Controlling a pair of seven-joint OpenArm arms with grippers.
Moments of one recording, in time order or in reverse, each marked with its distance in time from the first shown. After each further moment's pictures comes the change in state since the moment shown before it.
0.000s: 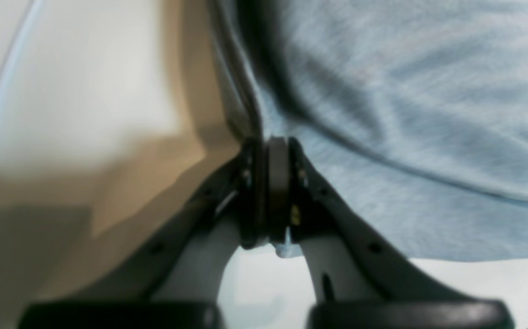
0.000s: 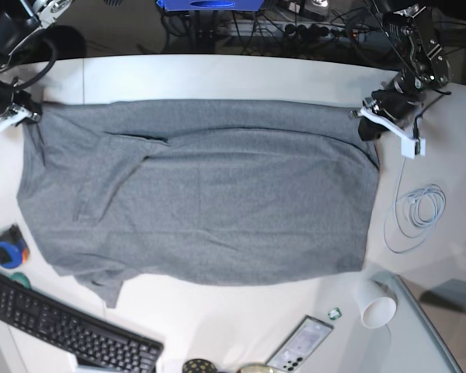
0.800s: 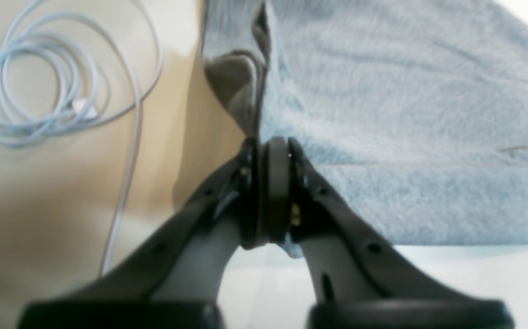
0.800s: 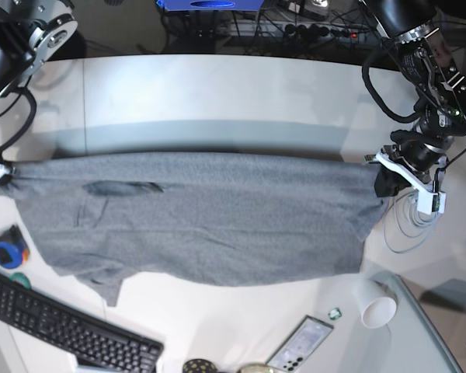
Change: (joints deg) left arm -6.6 0.0 -0.1 15.2 -0.8 -0.3 10.1; right arm 10.1 1.0 -7.1 18.9 -1.1 -0.8 -13.1
